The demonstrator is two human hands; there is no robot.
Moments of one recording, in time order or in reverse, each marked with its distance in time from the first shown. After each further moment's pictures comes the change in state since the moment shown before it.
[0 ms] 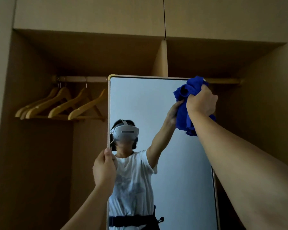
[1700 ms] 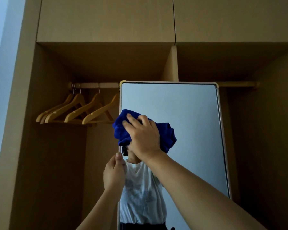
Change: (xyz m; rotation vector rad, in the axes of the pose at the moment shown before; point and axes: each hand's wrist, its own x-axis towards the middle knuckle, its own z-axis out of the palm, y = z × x) left_hand 0.009 -0.011 -0.007 0.038 -0.055 -0.004; right_hand -0.165 -0.054 0.037 -0.101 -0.239 -1.020
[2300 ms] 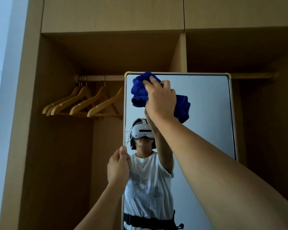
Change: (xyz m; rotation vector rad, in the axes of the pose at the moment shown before) left_hand 0.001 -0.004 0.002 0.035 0.033 0.042; right_hand 0.067 0.044 0.001 0.030 0.056 0.258
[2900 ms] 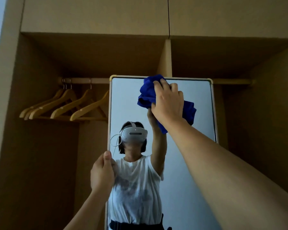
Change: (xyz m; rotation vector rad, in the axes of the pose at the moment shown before) left_hand 0.003 -0.009 0.001 0.072 0.050 0.064; right_hand -0.001 0.059 -0.017 -0.175 -0.037 0.022
